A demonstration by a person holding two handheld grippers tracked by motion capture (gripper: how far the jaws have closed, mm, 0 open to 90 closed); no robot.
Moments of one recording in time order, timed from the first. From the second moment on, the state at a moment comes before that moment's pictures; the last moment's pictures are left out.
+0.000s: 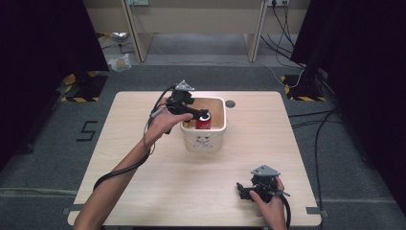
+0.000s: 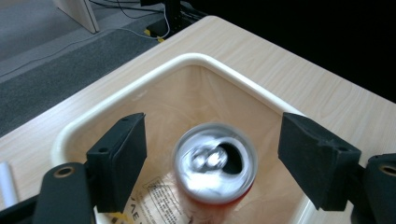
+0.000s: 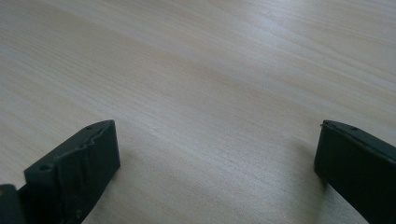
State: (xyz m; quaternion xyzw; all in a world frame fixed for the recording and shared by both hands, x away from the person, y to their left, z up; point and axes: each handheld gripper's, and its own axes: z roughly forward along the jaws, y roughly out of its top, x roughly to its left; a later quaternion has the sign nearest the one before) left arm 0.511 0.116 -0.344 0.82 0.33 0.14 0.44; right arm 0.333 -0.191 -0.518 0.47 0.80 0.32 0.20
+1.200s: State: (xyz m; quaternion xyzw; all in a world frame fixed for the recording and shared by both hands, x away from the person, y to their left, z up) left arm 0.525 0.232 -0.345 0.76 0.42 0.18 0.46; right arm 0.334 -0.191 -0.518 0.47 0.80 0.32 0.20
